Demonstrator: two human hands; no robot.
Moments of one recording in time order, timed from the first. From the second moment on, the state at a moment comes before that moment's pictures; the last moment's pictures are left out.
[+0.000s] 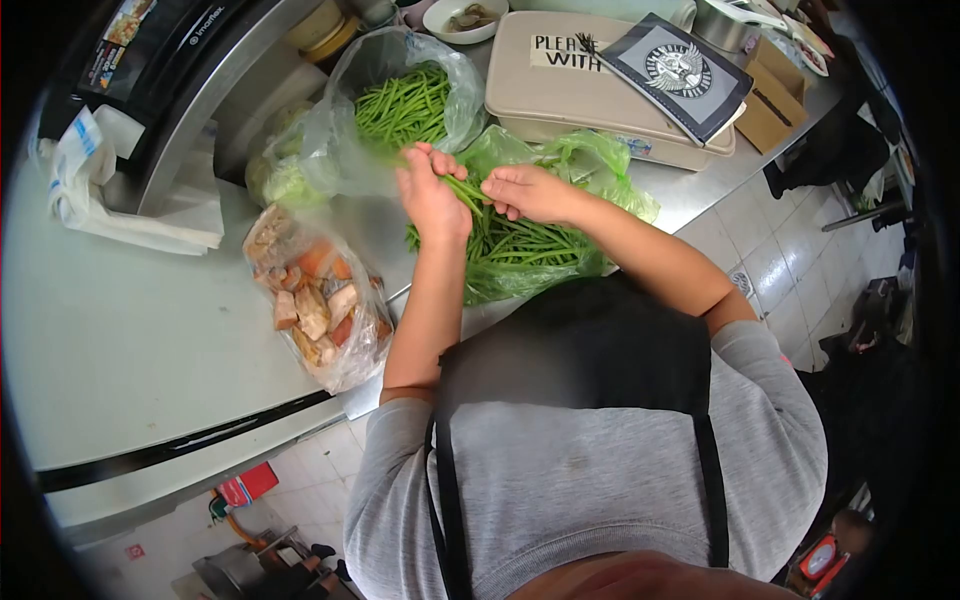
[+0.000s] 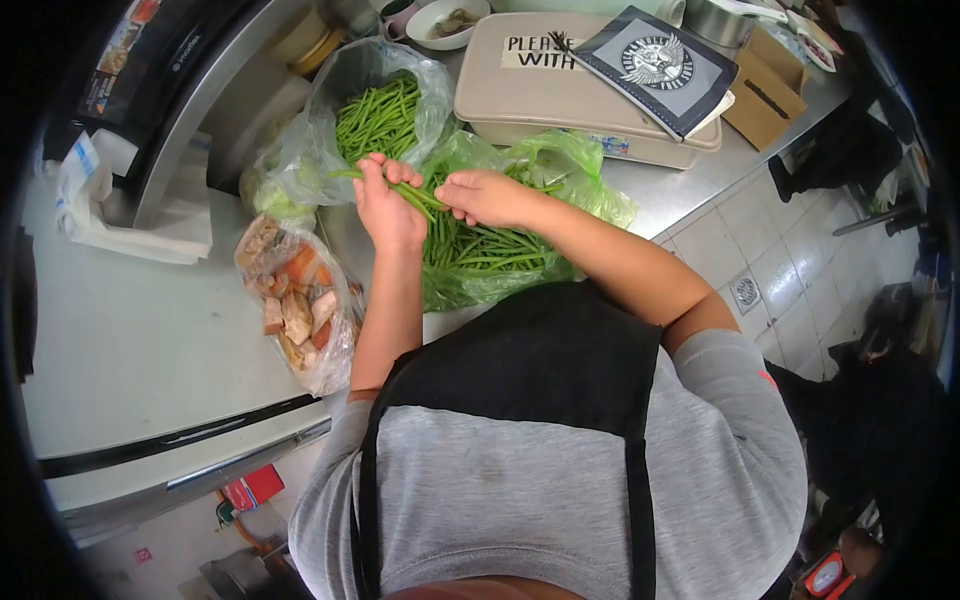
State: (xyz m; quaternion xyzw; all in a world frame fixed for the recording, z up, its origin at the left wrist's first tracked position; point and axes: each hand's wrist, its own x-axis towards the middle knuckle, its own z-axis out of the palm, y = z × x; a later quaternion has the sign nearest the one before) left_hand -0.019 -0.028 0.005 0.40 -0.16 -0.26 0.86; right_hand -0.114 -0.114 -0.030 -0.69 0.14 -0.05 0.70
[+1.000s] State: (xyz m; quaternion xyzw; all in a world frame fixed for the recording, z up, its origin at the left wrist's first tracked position) left_hand -0.023 -0.015 -0.001 0.48 -0.18 -0.39 0.77; right_hand -0.128 -0.118 -0.045 -0.93 0.22 0.07 0.29
